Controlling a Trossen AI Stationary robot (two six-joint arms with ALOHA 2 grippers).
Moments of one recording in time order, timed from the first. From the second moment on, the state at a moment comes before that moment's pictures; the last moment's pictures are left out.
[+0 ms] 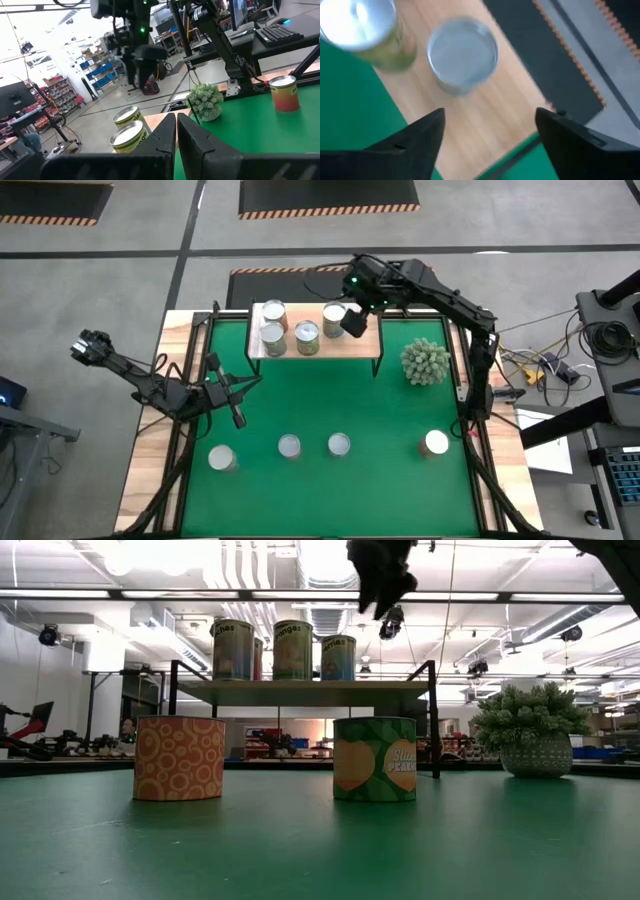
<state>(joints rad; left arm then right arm) -0.52 0.78 0.59 0.25 -0.95 0.42 -0.40 1.91 2.29 -1.43 0.18 0.07</state>
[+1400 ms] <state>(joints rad) -0.52 0.78 0.59 0.25 -0.95 0.41 -0.45 1.89 2.15 -1.22 0.29 -0.09</state>
